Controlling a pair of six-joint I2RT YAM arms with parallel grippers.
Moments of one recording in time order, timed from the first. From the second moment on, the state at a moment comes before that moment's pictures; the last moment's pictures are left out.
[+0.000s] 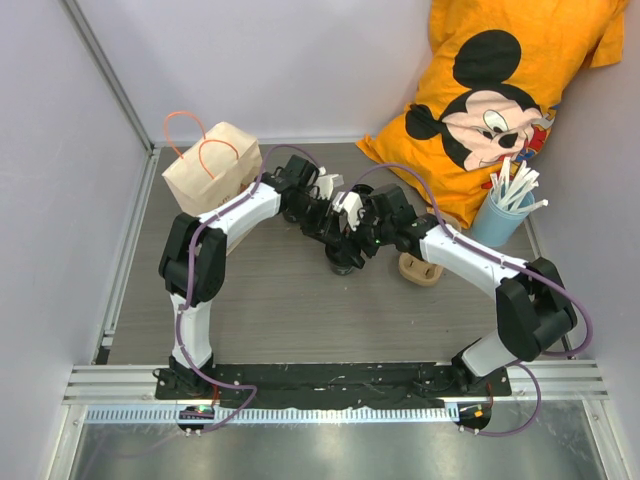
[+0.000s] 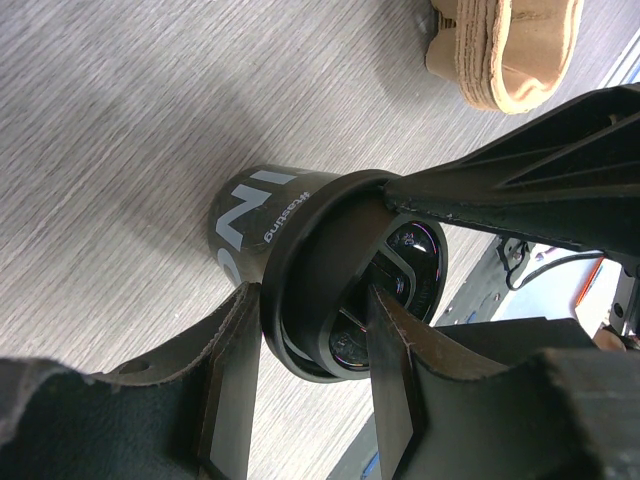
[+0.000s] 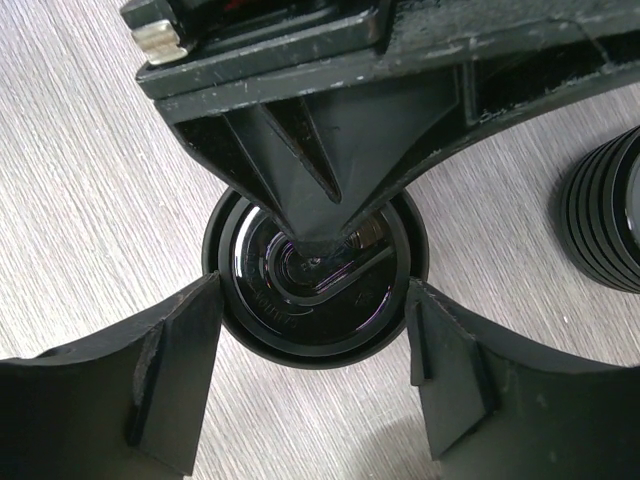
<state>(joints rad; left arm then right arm) -0.54 2.01 1.59 -0.66 0.65 -0.18 0.57 1.51 1.02 -0.28 -0.41 -0.37</state>
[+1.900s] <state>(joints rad) -0.54 2.01 1.60 -0.67 0.65 -0.16 0.62 1.50 1.02 -0.31 -0.32 -0.40</state>
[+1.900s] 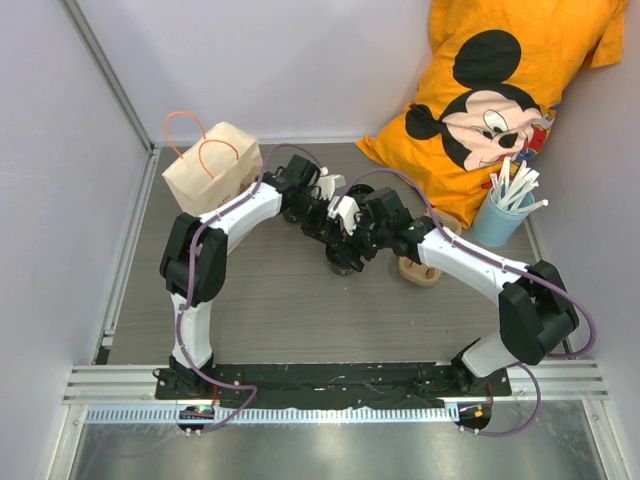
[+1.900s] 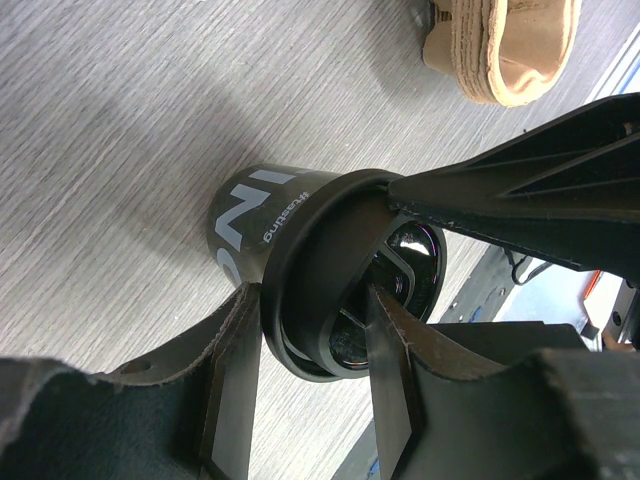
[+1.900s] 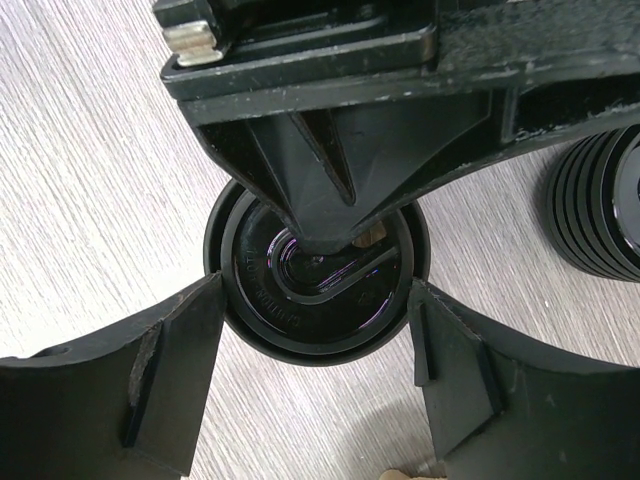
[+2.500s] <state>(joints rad) -0.54 2.02 1.60 -0.68 0.66 -0.14 0.60 1.49 1.05 -0.40 -0.36 -0.42</state>
